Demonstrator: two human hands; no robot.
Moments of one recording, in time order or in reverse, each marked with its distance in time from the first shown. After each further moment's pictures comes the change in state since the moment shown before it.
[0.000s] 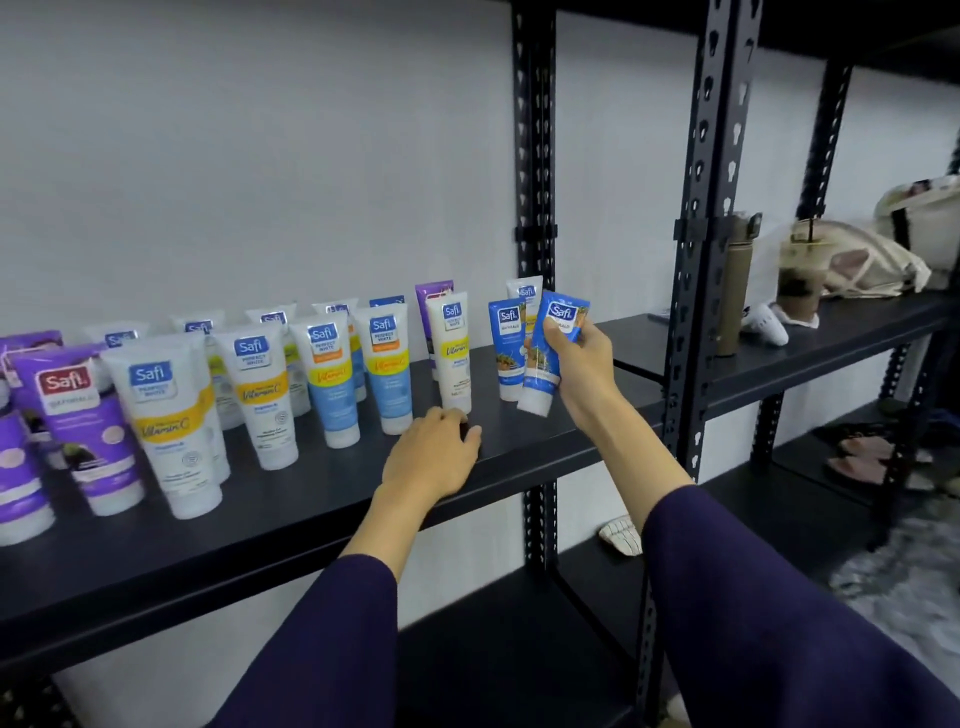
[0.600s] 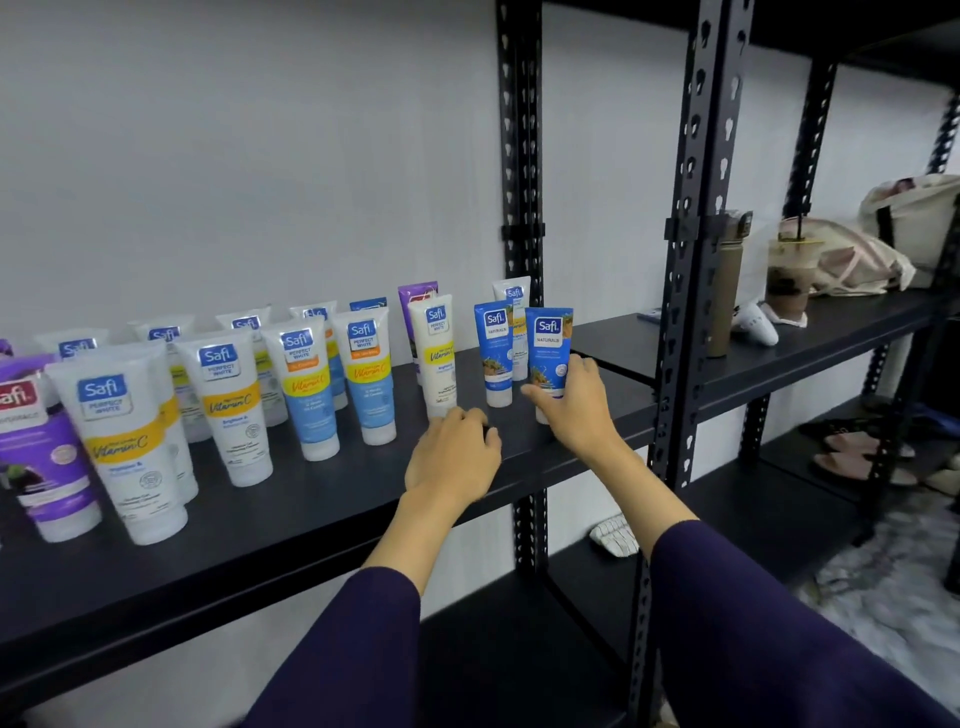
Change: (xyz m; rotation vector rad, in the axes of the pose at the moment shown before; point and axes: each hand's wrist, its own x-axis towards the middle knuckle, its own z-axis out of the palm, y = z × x) left_hand 0.012 0.032 0.016 -0.031 0.065 0.041; right_hand 0.020 0.050 -0.035 -0.777 -0.036 -0.310
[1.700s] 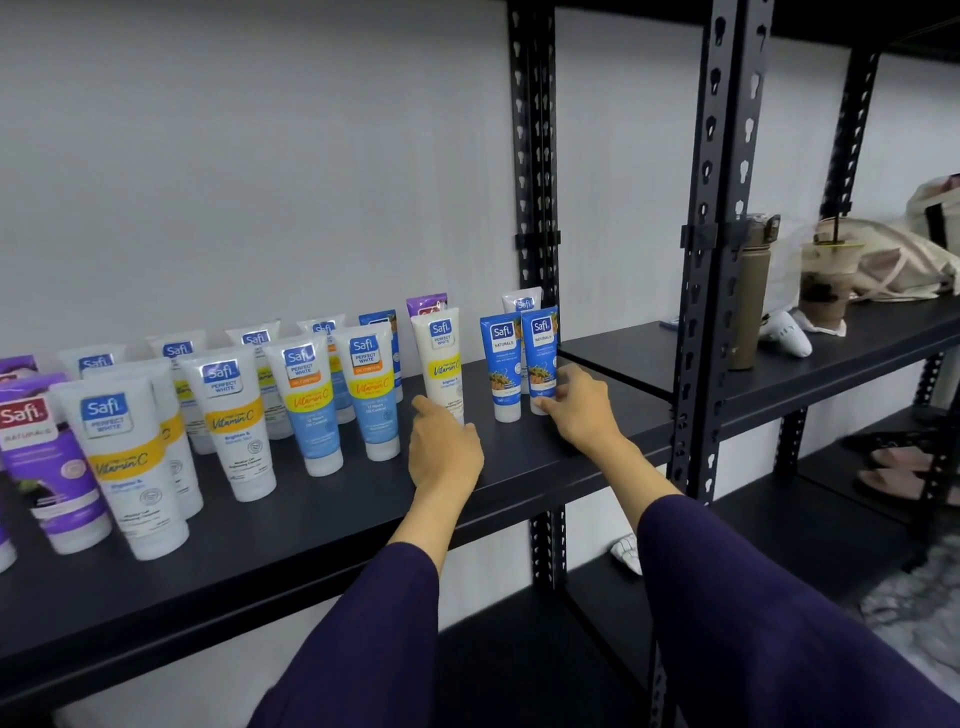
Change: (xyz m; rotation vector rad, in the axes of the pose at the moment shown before) left_hand 0.030 0.007 0.001 -0.365 0.204 -0.510; right_hand 0.038 0.021 0.010 -0.033 -0.143 0.080
